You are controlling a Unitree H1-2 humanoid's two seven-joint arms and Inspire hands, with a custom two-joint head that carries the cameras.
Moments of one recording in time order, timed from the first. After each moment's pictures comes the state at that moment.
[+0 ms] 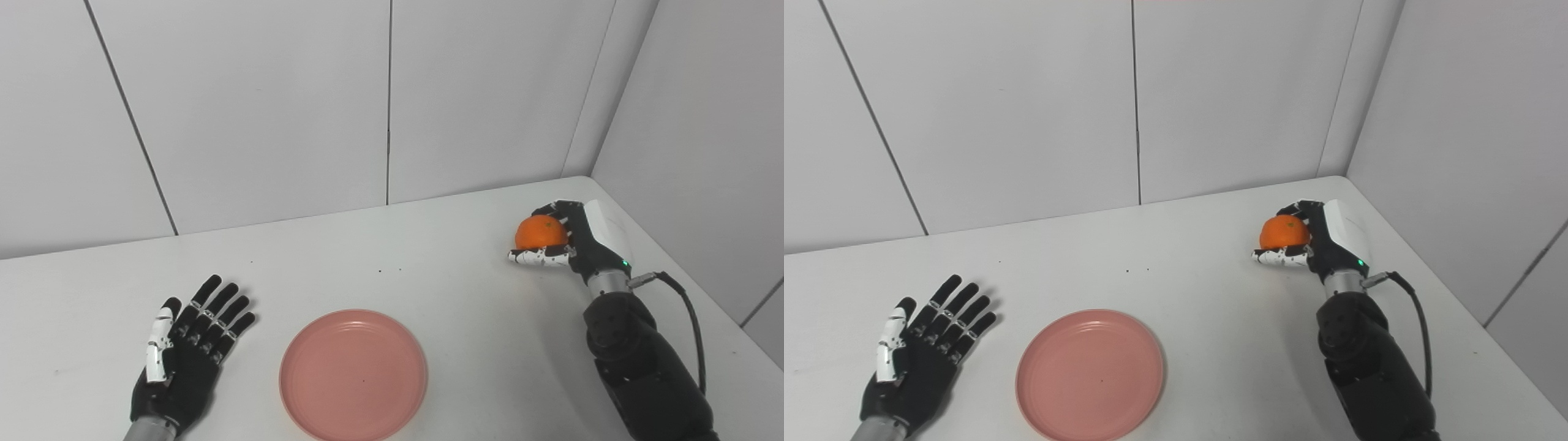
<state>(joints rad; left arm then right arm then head) -0.24 0.05 0.13 0.04 -0.59 0.42 -0.22 -0.29 -0.42 -0.05 -0.09 -0.51 0.40 -0.11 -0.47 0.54</state>
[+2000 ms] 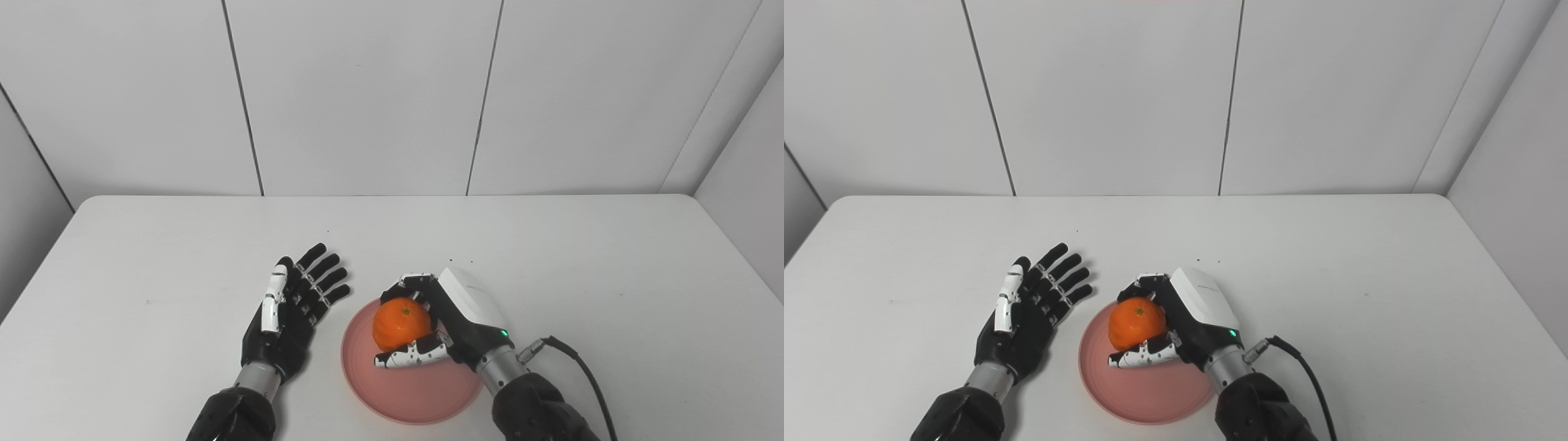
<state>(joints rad) -0.20 -0.09 0.06 -0.05 -0.43 0.41 -0.08 -0.22 -0.13 0.41 -0.28 -0.67 0.33 0.18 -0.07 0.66</state>
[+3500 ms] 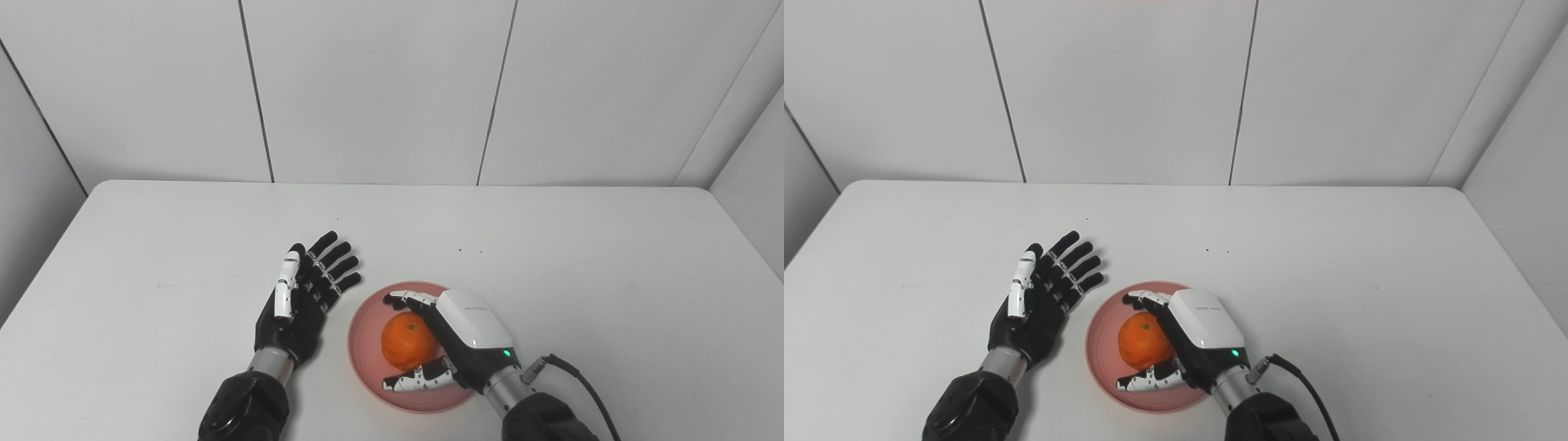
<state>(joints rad) -0.20 -0.11 0.05 -0.06 -0.43 0.42 -0.05 -0.16 -0.18 0.46 -0.31 -0.79 0.29 0.25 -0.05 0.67</state>
